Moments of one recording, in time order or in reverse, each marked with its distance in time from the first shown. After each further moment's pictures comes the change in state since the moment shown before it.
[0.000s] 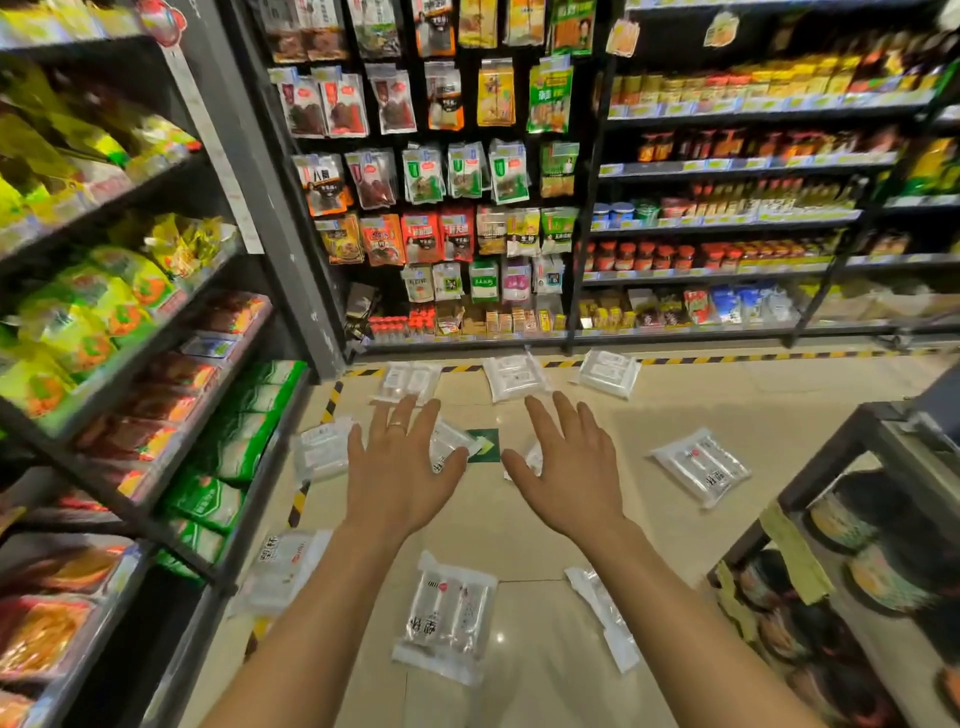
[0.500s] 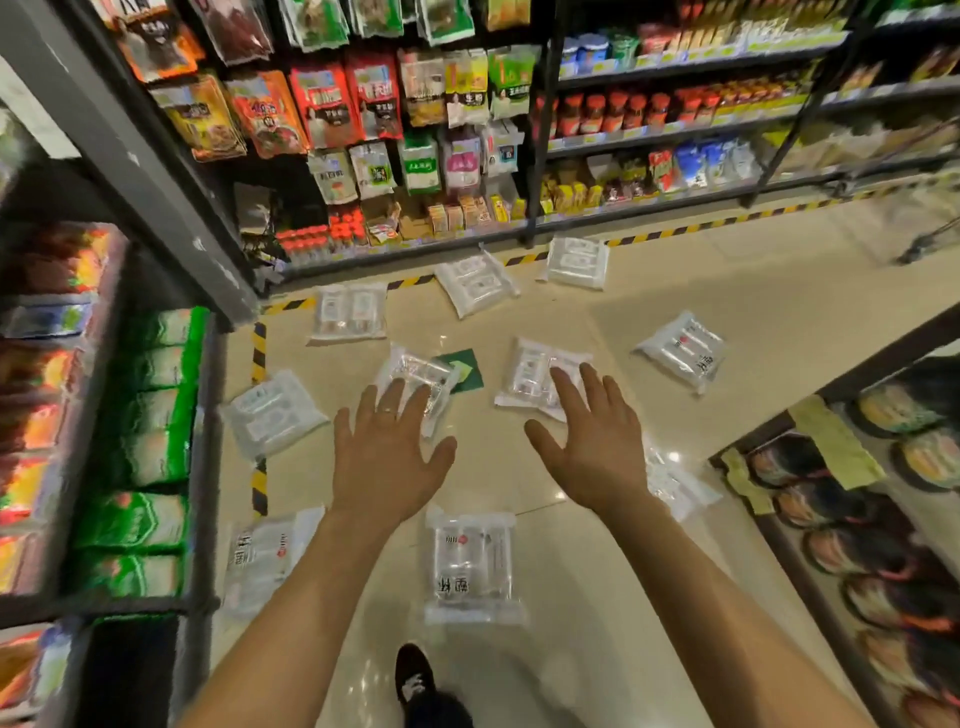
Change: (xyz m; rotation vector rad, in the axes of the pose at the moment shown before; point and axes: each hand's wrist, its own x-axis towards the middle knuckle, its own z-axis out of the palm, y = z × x) left_hand 0.191 -0.169 0.162 -0.011 -0.274 0.230; right_hand 0.150 -0.043 0.195 -0.059 -0.063 0.339
